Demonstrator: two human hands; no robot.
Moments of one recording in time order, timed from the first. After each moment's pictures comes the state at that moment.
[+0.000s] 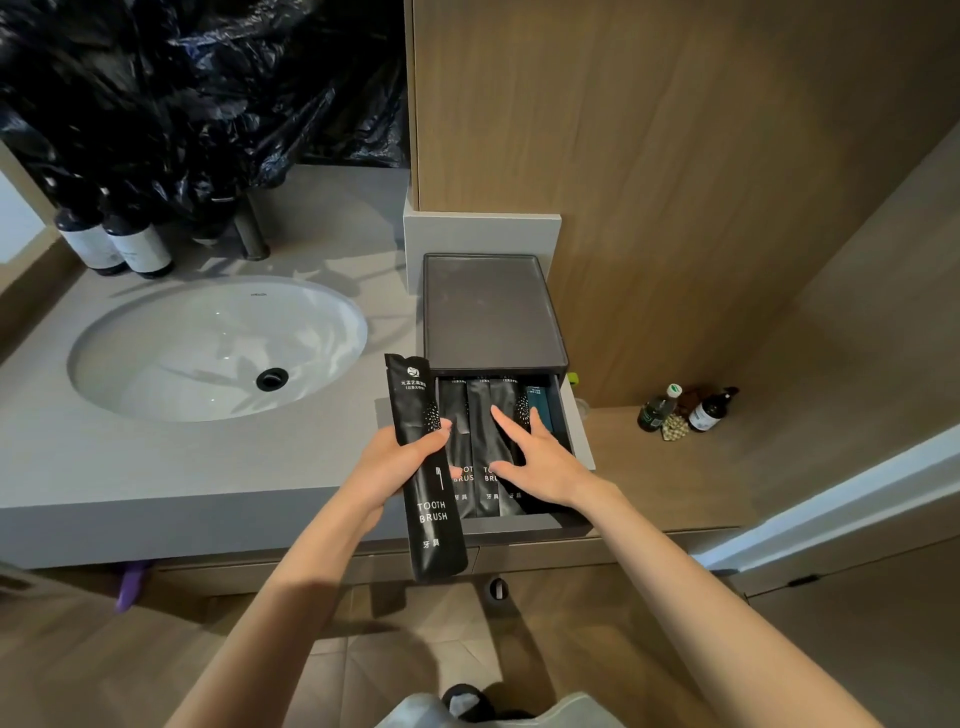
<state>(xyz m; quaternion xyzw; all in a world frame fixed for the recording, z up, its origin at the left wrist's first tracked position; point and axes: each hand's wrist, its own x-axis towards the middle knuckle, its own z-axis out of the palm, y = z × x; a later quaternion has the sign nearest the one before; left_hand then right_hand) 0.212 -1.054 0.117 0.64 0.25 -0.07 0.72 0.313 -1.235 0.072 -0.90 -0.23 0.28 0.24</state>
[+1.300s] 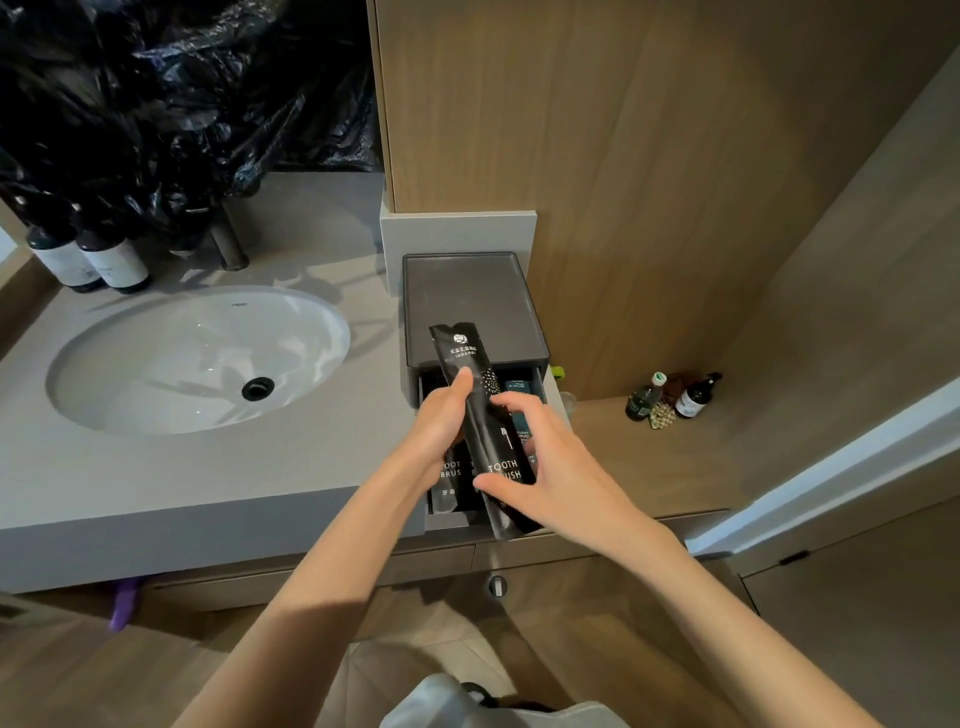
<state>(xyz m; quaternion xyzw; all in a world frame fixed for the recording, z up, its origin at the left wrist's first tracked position) 0.259 -1.103 0.141 0.65 0.26 -0.08 0.71 0.237 -1.261 0.164 -0.87 -0.29 0.13 0.37</state>
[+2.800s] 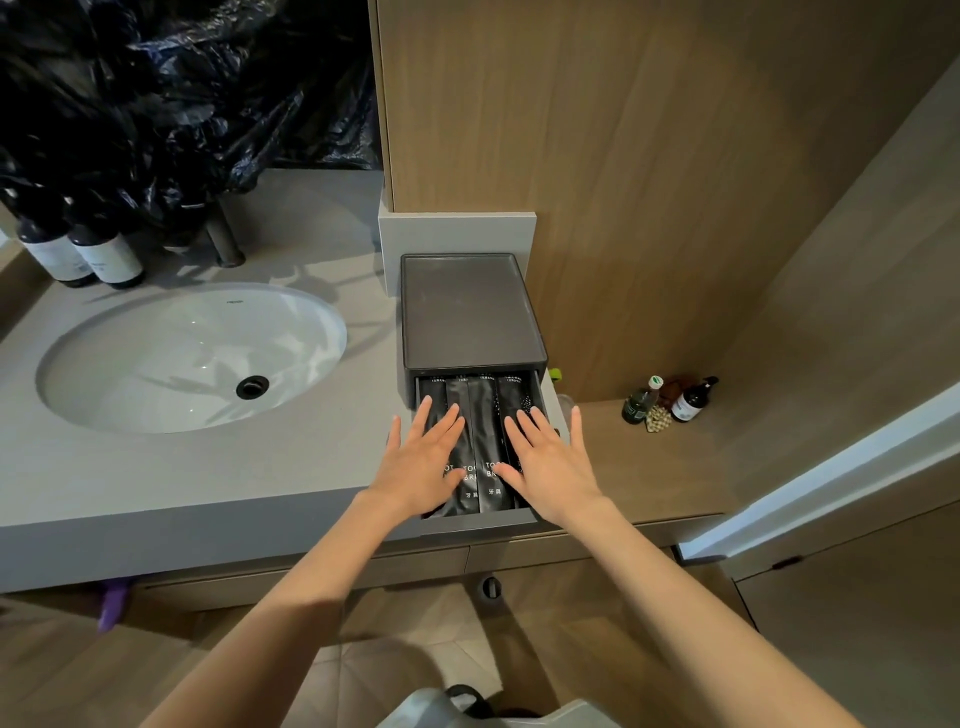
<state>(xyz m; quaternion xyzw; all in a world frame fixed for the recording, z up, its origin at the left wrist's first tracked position) 0.245 -1.074 0.068 0.99 -0.01 -0.12 0.12 0.291 -1.256 0.081 -0.95 -0.28 0.09 -0.07</state>
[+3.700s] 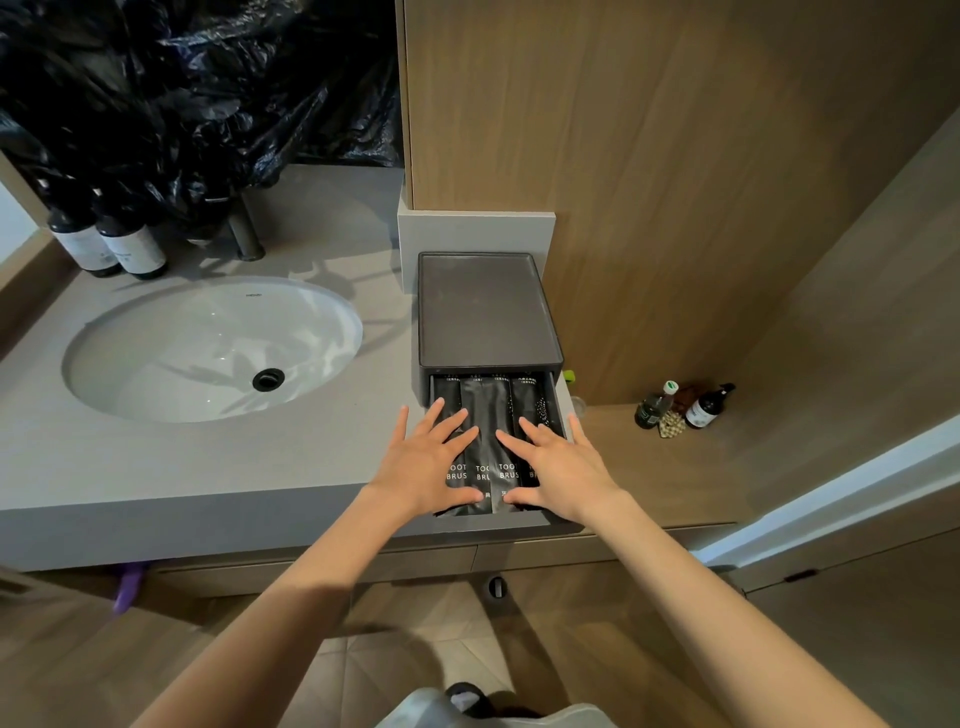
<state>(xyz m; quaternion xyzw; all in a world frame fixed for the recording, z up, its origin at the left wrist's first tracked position) 0.239 -1.065 0.074 0.99 -0.04 -0.12 0.03 0.300 -1.256 0.088 -0.92 -0.34 0.16 -0.06</state>
